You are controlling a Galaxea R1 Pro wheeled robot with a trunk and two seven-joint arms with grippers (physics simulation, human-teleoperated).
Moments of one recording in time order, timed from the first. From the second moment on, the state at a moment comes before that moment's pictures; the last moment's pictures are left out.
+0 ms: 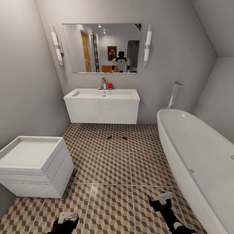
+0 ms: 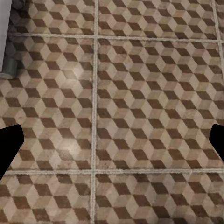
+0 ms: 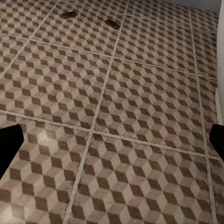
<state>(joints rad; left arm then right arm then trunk) -0.53 0.10 0.01 0.07 0.03 -0.41 -0.18 -0.57 -0.05 0.14 -0.02 0.04 -0.66 0.01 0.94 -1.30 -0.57</state>
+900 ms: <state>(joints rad) -0.53 0.10 0.01 0.07 0.03 -0.41 -0.18 -0.57 -0.05 0.14 -0.02 0.04 -0.66 0.01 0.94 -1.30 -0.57</state>
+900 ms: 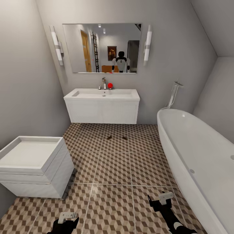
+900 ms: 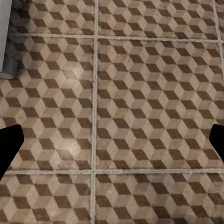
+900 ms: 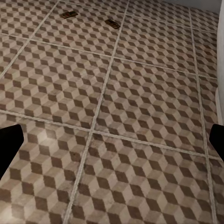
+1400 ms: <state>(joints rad) -0.53 0.10 0.01 0.07 0.03 -0.41 -0.18 -0.57 -0.01 0.13 -0.02 0.04 -0.66 -0.03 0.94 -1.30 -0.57</state>
